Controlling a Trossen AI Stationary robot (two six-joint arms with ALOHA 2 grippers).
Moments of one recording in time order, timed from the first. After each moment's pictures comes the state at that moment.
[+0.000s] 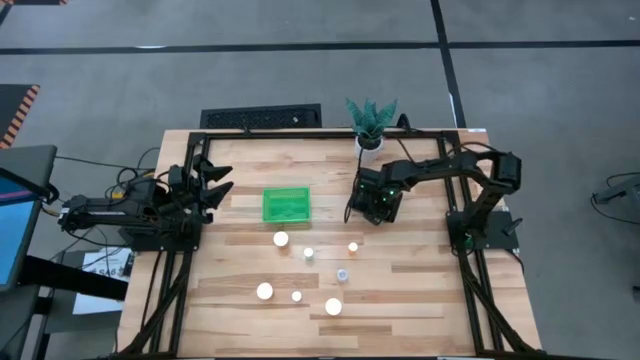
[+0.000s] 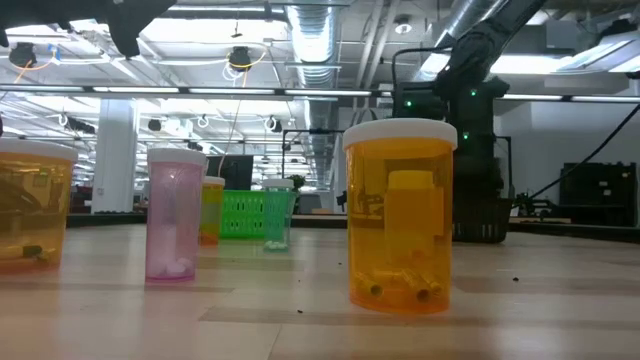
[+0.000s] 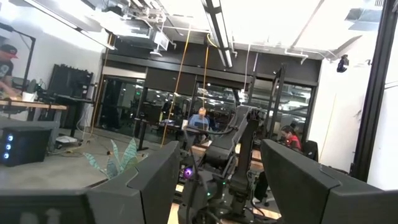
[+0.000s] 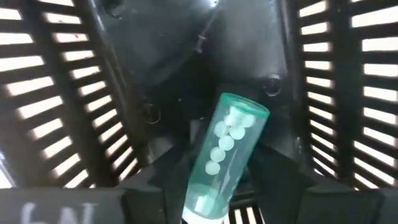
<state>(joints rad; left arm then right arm) 0.00 0.22 0.25 0.36 -0.27 -0.12 -0.30 1.71 0.93 -0.71 -0.03 0.37</state>
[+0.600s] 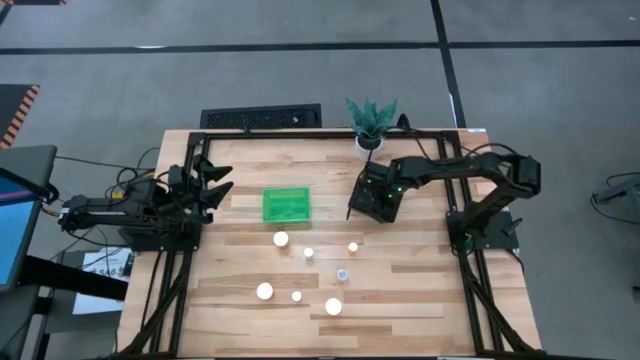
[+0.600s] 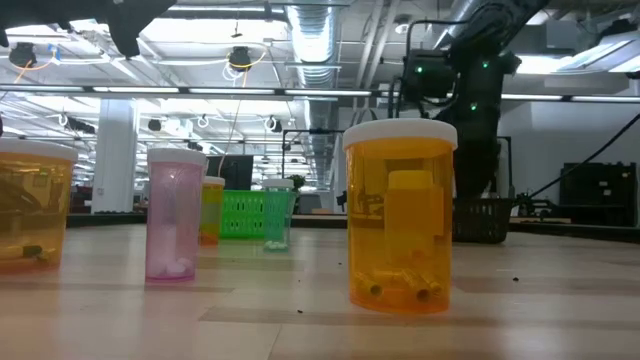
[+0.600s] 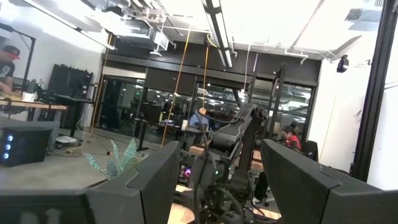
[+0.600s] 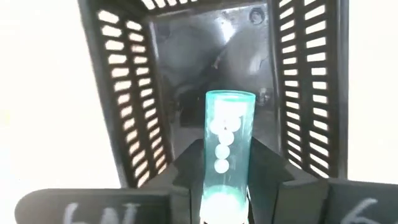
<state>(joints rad) 0.00 0.22 0.25 0.36 -0.27 -0.12 -0.29 1.54 0.93 -0.75 -0.02 0.26</state>
